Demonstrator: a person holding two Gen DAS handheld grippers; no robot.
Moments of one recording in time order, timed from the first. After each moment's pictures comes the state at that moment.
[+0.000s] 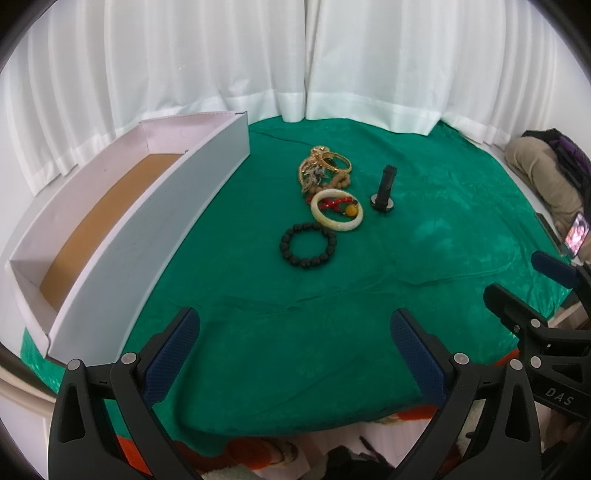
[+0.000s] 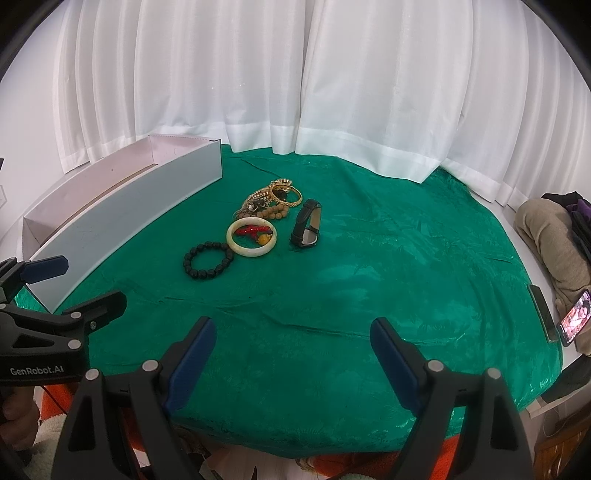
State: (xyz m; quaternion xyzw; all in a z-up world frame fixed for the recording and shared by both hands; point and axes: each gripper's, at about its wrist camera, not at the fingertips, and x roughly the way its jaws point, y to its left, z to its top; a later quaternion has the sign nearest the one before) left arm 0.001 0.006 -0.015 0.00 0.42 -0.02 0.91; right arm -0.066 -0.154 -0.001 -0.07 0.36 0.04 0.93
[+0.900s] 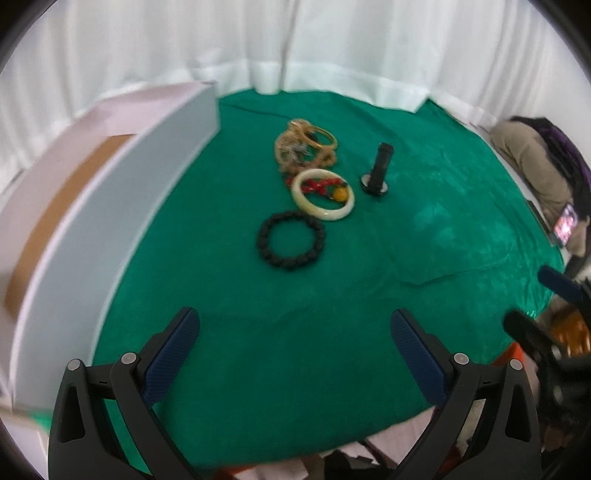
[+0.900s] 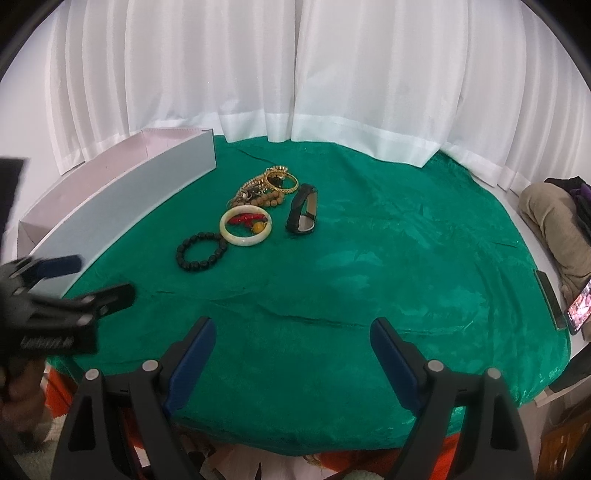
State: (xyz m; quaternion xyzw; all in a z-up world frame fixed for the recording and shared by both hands) left arm 0.067 0.011 -0.048 -0.01 0.47 -0.09 0.88; right arm -0.053 -0.165 -0.016 -0.05 0.38 0.04 0.92
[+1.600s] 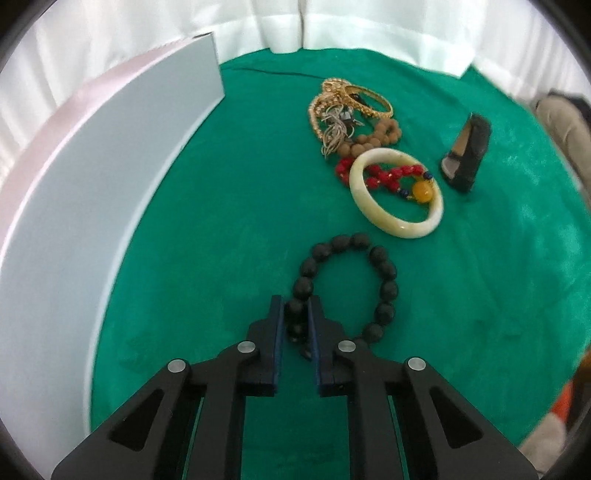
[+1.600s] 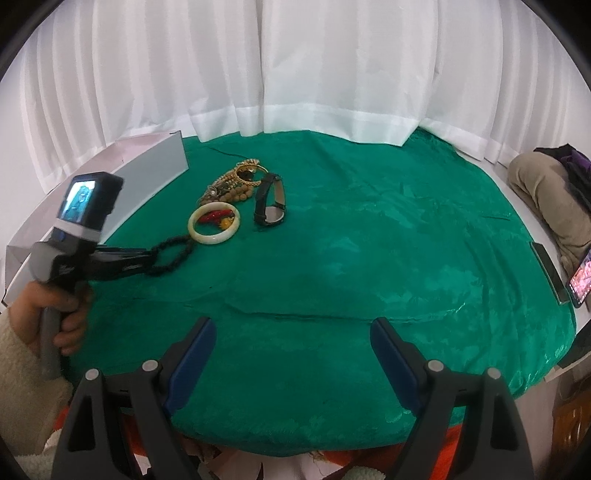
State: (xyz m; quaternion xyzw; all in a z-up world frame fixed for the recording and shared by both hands) left arm 0.137 0.021 -0.103 0.01 0.52 -0.05 0.85; right arm -0.038 -0.200 -0.030 0.00 0.40 0.01 0.92
